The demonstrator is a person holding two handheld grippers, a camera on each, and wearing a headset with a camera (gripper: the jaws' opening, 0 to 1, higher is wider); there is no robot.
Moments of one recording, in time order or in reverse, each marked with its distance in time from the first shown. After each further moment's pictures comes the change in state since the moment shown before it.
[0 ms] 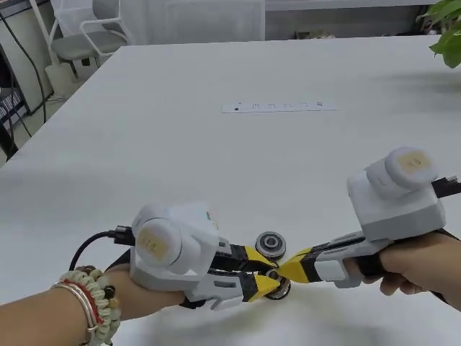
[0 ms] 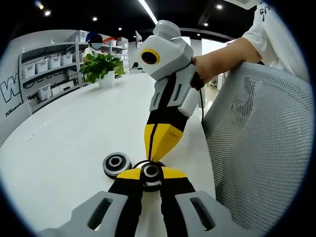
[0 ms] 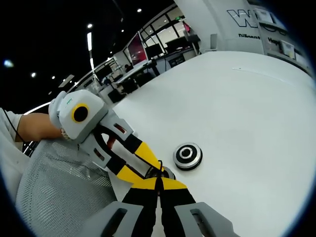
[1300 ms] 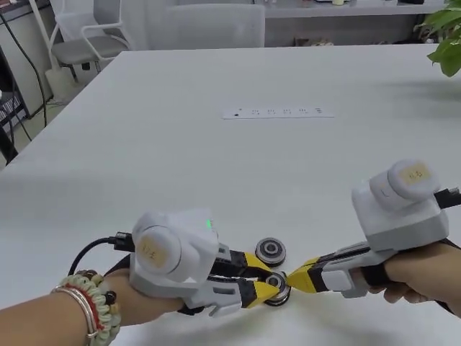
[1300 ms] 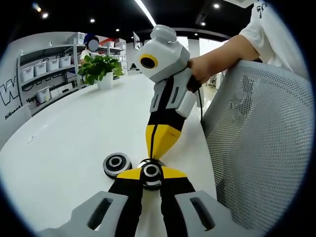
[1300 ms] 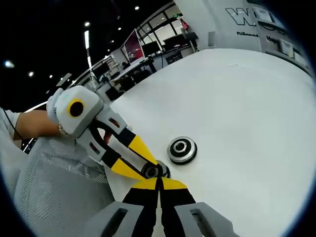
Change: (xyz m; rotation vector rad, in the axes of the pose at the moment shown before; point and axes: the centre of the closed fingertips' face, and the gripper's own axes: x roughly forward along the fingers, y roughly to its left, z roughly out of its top) left arm -0.001 0.000 0.000 0.014 -0.011 -0.007; right arm -0.001 -0.004 -0.007 -0.003 0.020 -0.011
